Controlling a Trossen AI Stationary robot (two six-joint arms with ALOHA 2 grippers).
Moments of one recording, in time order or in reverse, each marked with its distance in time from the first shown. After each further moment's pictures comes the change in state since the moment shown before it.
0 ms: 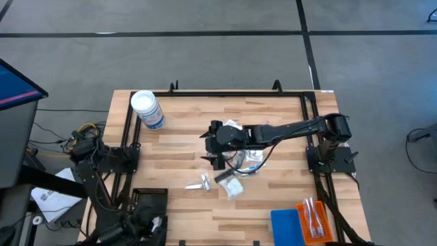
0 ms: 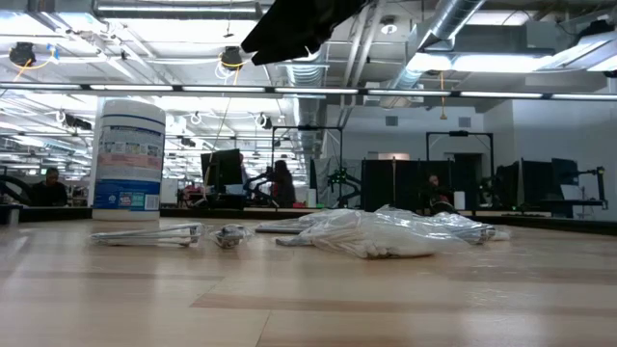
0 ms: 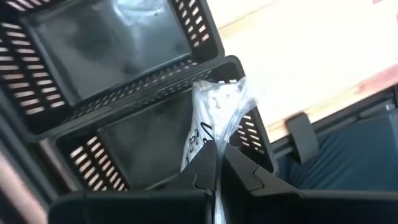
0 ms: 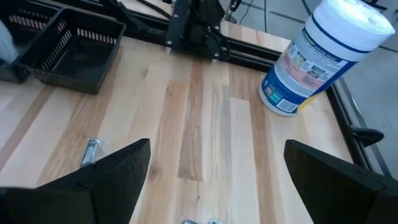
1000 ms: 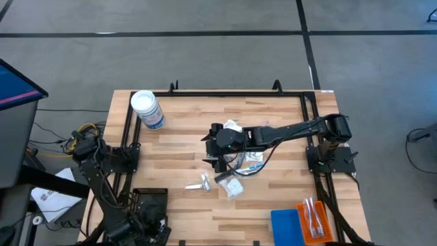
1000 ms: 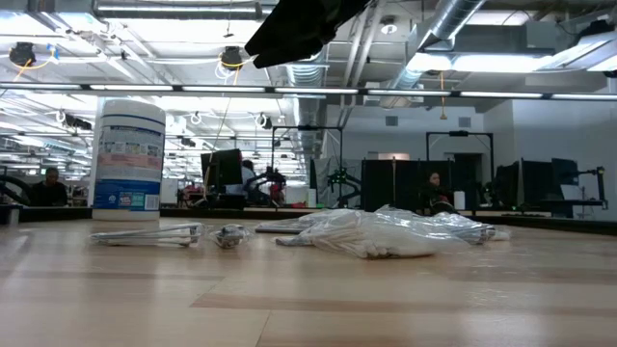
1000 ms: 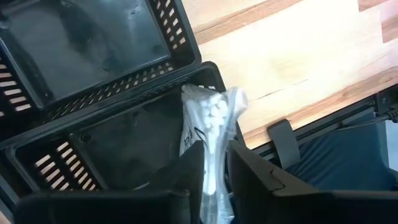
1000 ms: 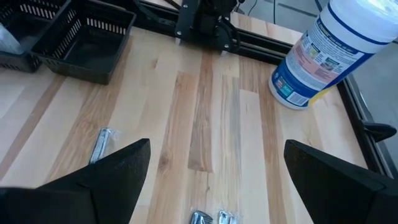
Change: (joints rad) left arm 0.048 0.000 -0.018 0.067 0.001 0.024; right arm 0.015 0.000 -0.002 -0.035 -0.001 0.008
